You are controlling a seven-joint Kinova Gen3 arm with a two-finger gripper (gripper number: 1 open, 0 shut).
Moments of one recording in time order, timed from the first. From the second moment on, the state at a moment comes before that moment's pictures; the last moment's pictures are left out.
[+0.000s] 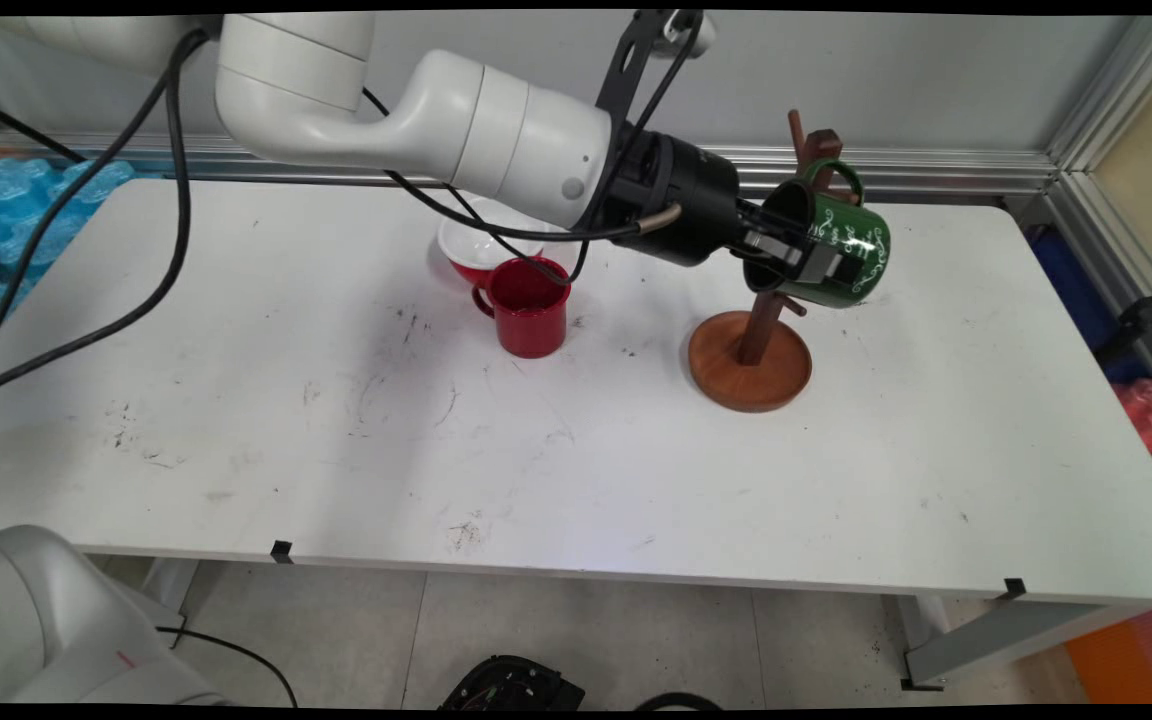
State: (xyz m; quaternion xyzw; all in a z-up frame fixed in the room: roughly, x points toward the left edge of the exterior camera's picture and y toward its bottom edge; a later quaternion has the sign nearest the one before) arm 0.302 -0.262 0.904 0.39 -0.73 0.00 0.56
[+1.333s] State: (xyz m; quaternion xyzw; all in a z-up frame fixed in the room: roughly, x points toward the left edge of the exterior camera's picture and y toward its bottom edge) arm 0.291 -0.232 0.924 0.35 -0.75 -0.02 0.57
